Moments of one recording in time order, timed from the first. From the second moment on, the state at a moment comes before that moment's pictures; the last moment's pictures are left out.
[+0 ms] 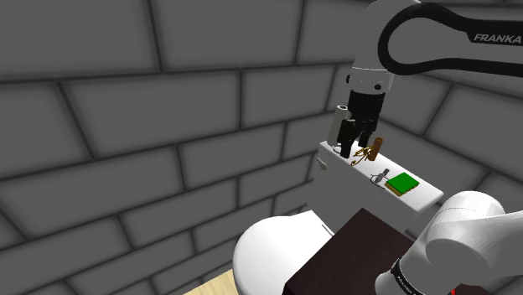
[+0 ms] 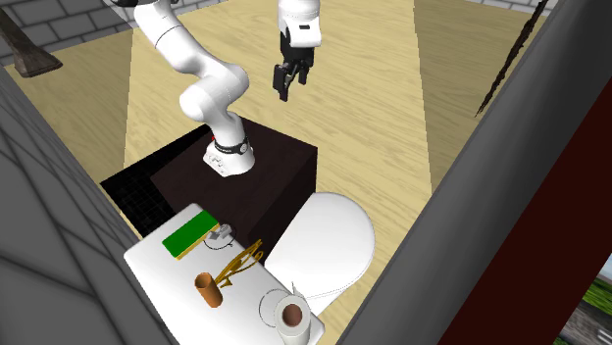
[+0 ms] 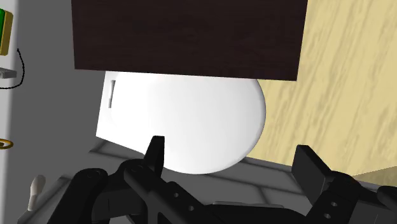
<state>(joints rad) -0.01 -0.79 0.07 -2.41 0.08 1.49 0.05</state>
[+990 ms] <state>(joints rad) -0.11 -0.49 -0.15 -2.25 -0.07 1.67 -0.19</state>
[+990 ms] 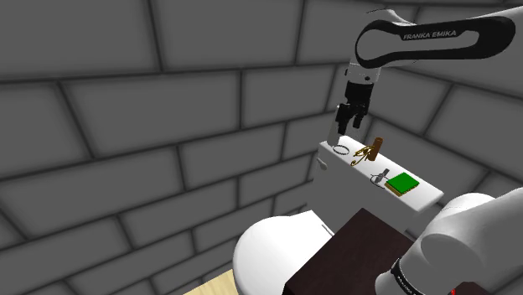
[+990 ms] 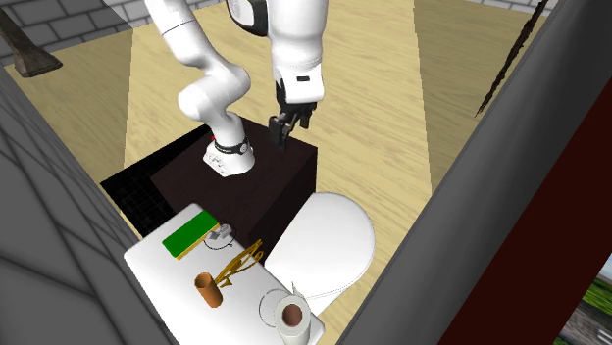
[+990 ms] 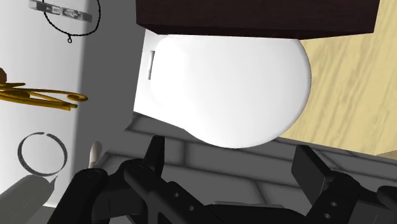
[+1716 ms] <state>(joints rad) -0.16 -0.16 -0.30 -1.97 -0.05 1.75 -0.39</state>
